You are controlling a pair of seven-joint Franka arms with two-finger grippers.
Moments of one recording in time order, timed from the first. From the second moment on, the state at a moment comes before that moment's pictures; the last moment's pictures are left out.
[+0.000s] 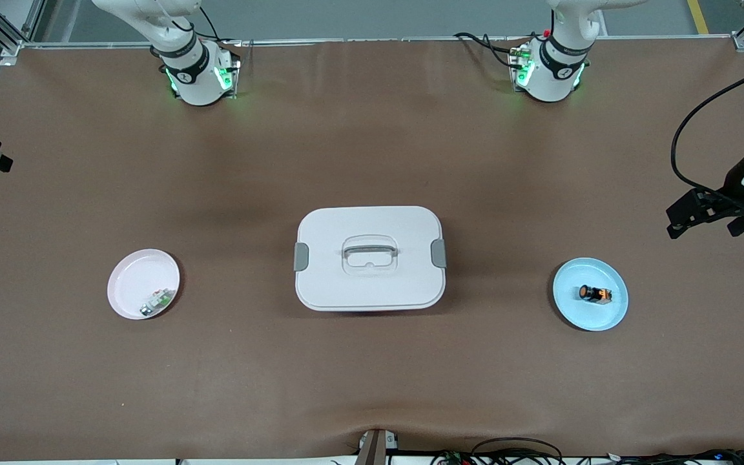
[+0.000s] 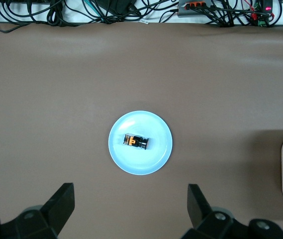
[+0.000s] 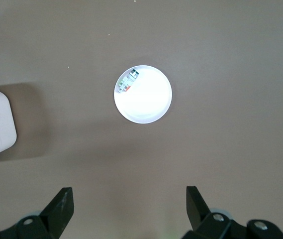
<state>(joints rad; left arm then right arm) 0.06 0.09 -0.11 -1.59 0.06 1.87 -0.08 -0.07 0.05 -0.05 -1.39 0.03 1.42 -0.02</state>
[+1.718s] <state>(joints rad) 0.04 -0.05 -0.08 -1.72 0.02 1.86 0.01 -0.07 0.05 -0.05 -1.39 0.03 1.42 -0.02</state>
